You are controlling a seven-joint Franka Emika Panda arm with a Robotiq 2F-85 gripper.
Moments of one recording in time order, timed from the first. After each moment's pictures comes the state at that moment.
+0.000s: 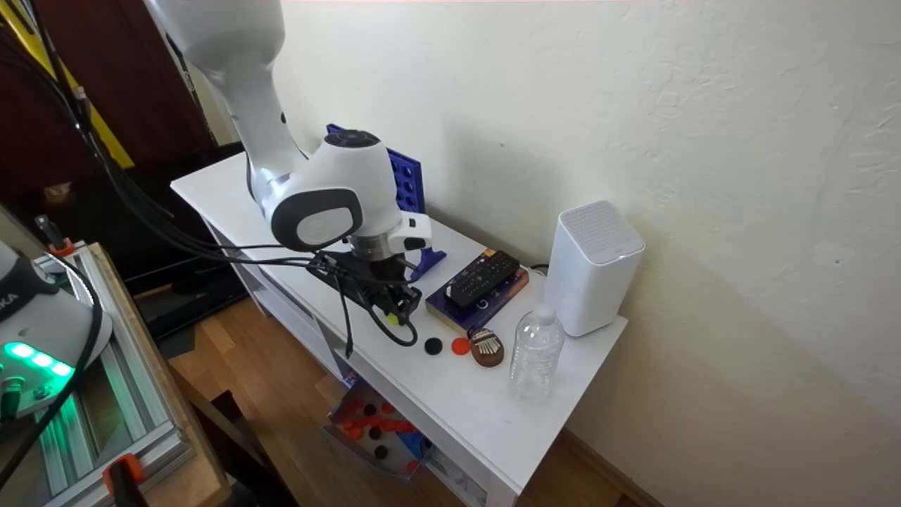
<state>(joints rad) -0.36 0.72 -0.10 -2.37 -0.22 3.13 -0.32</state>
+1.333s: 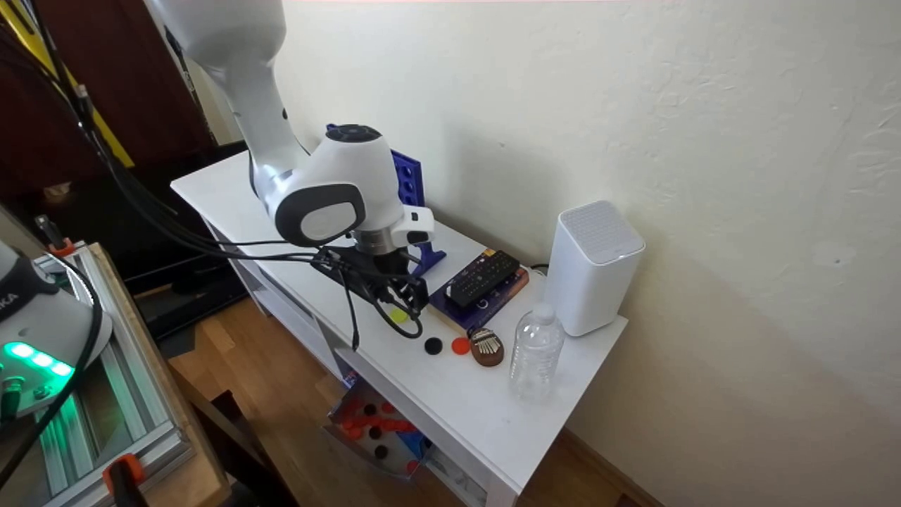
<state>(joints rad) -0.36 0.72 -0.08 -2.36 -0.22 3.13 -0.32</state>
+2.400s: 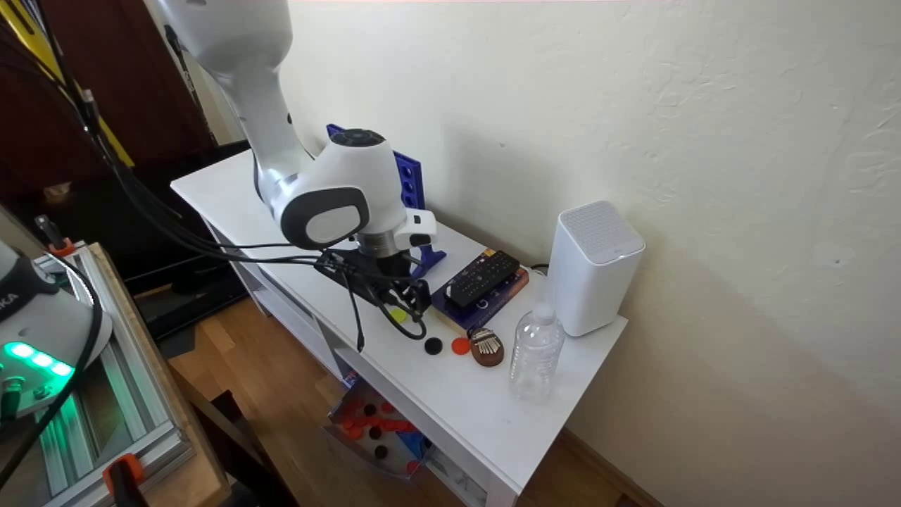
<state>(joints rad) -0.35 0.74 -0.09 -2.33 -0.23 3.13 -0.32</state>
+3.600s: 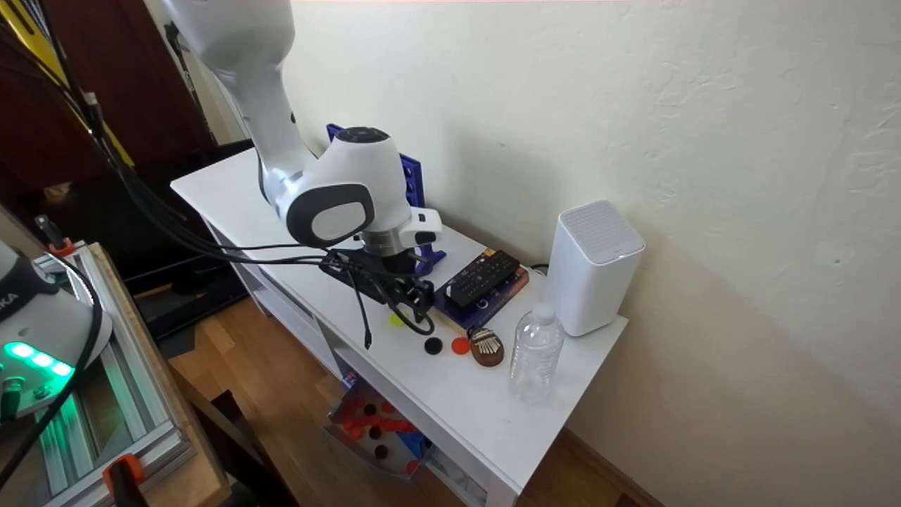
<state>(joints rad) -0.31 0.75 -0.13 -2.31 -0.23 3.11 -0.32</state>
